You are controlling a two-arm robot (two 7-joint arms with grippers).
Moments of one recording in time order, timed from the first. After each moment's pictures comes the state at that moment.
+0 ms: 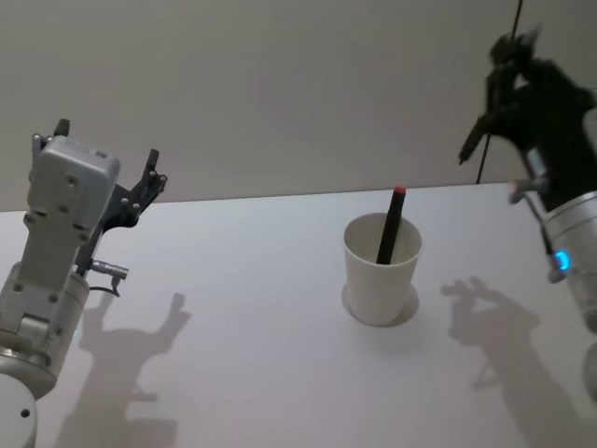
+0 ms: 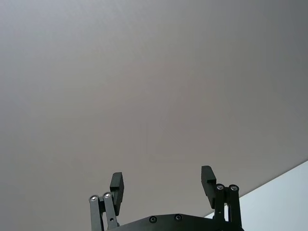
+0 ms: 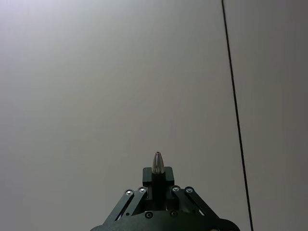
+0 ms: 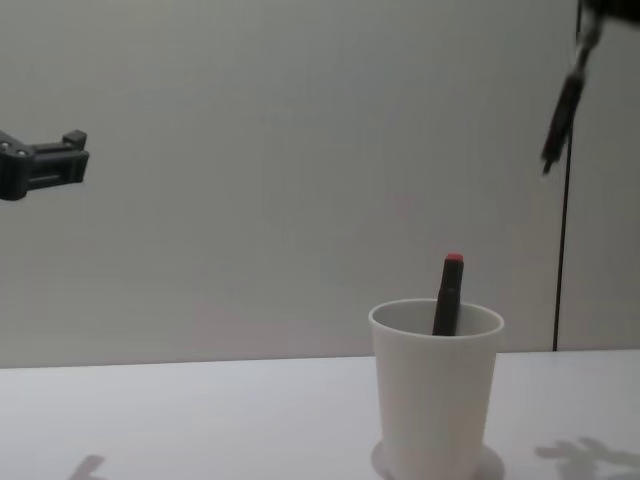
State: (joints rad) left arm 0.08 0.45 0.18 -2.02 0.05 0.16 0.21; right arm 0.12 0.31 -0.36 -1.92 0.37 -0.12 -0.18
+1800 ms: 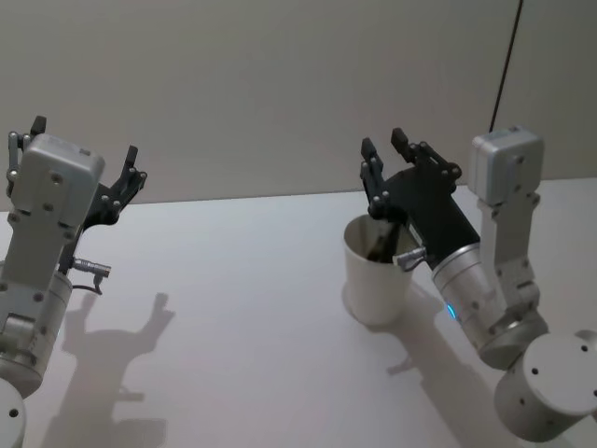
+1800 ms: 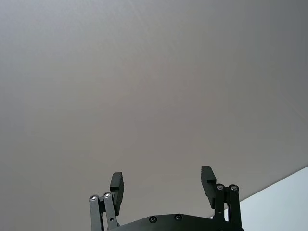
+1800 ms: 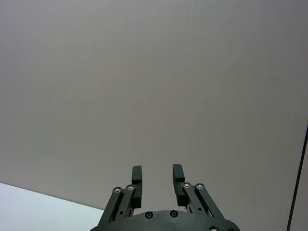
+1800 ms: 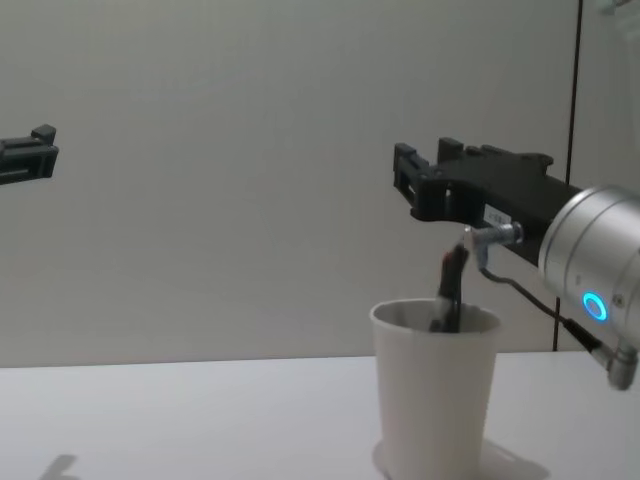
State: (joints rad) left arm 0.10 0.46 0.16 -2.03 0.06 0.17 0.24; right arm 0.16 0.17 -0.45 -1.69 0.10 -0.05 -0.08
